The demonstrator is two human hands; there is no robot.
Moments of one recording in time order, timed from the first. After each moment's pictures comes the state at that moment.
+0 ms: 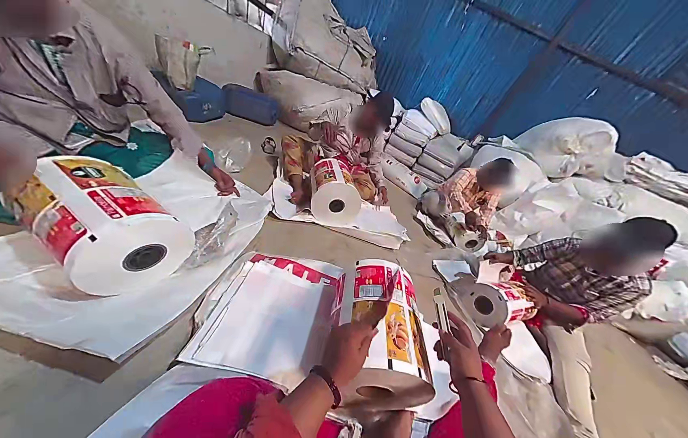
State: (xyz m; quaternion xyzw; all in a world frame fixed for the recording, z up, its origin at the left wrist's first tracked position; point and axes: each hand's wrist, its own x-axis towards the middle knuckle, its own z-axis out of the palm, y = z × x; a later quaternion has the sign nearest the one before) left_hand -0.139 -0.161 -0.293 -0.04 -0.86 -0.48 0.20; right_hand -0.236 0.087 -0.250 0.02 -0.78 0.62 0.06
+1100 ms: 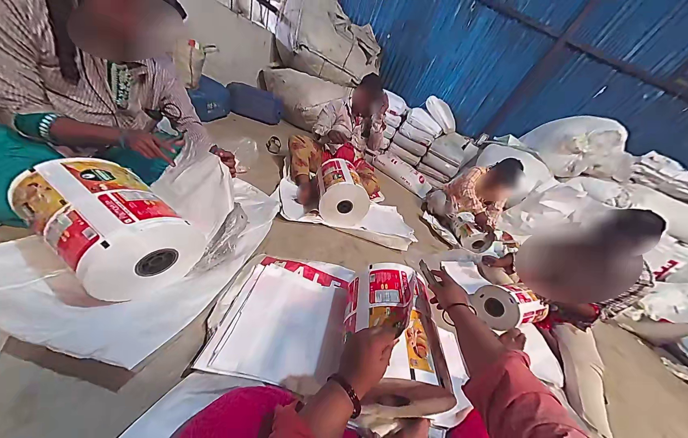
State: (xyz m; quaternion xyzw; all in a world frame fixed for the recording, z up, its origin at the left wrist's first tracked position) left_hand -0.143 -0.170 -0.298 -0.08 -0.85 -0.46 0.24; right_hand -0.366 0.010 -0.210 0.00 -0.96 0.28 -0.03
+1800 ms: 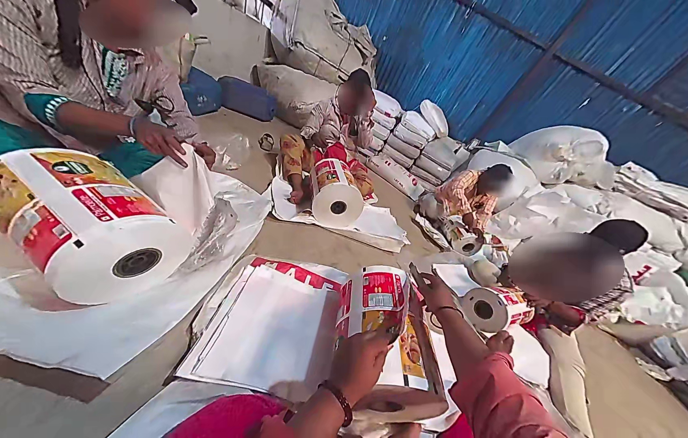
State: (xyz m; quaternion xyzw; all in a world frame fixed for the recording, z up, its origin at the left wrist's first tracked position) left_hand -0.147 -0.171 -0.299 -0.09 -0.85 -0.46 0.24; right_hand -0.374 0.004 -0.217 0.02 -0.97 0.25 -0.02
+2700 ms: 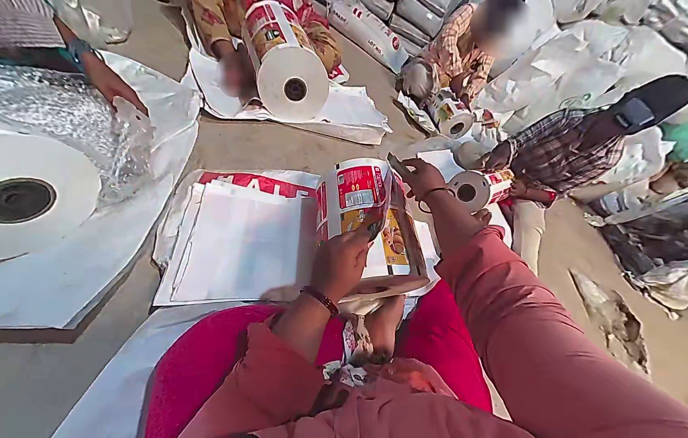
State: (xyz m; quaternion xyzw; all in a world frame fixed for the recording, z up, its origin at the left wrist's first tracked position) left_hand -0.150 -0.169 -0.306 -0.10 -0.85 -0.43 0.28; right_hand -0.376 0.007 -0.204 0.05 -0.98 0.18 -0.04
